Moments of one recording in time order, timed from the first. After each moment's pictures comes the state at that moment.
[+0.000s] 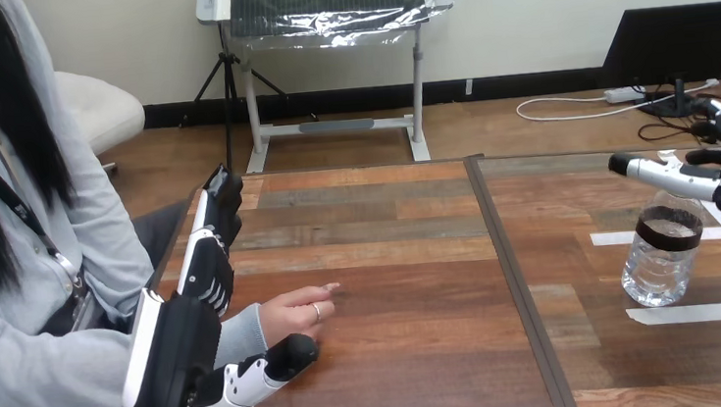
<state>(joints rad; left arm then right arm) 0.13 0.14 0.00 0.38 -0.09 -1.02 -0.23 -0.73 -0.50 -0.09 1.33 -0.23 -0.32 -0.21</state>
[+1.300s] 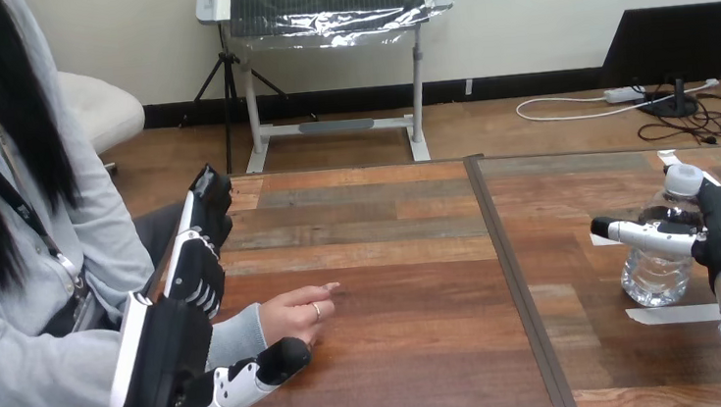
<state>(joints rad) 0.15 0.14 0.00 0.36 -0.14 -1.01 -0.27 -0.65 -0.45 -0.07 1.34 -0.24 -0.30 -0.21</state>
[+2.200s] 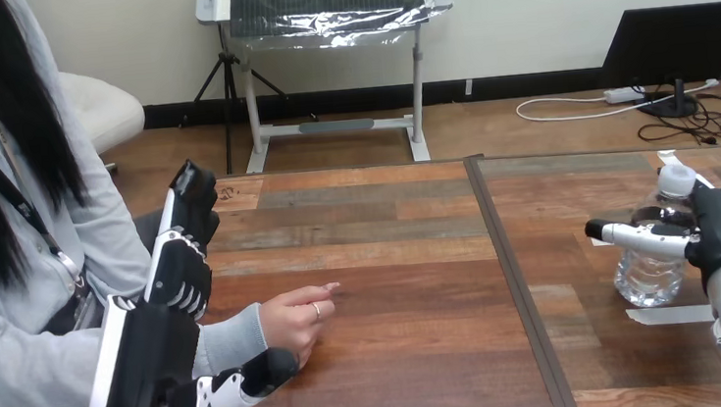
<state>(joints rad) 0.20 0.15 0.01 0.26 -0.19 -0.99 -0.31 -0.65 -0.44 -0.07 1.34 -0.24 -0.29 -0.20</state>
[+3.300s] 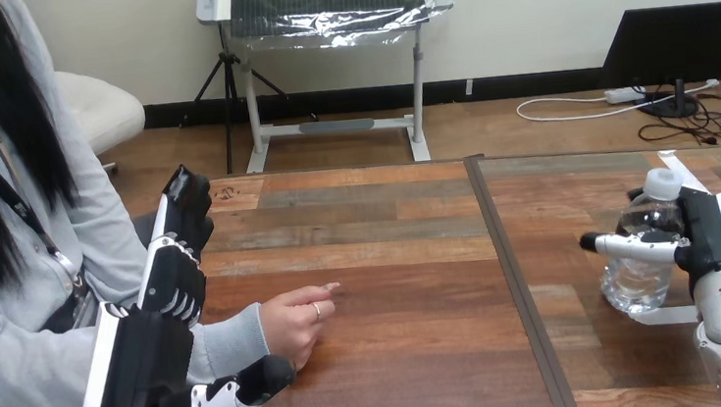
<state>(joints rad) 0.24 0.15 0.02 0.21 -0.20 -0.98 -0.31 -0.65 -0.40 -0.10 1.34 -0.20 -0.29 -0.24</state>
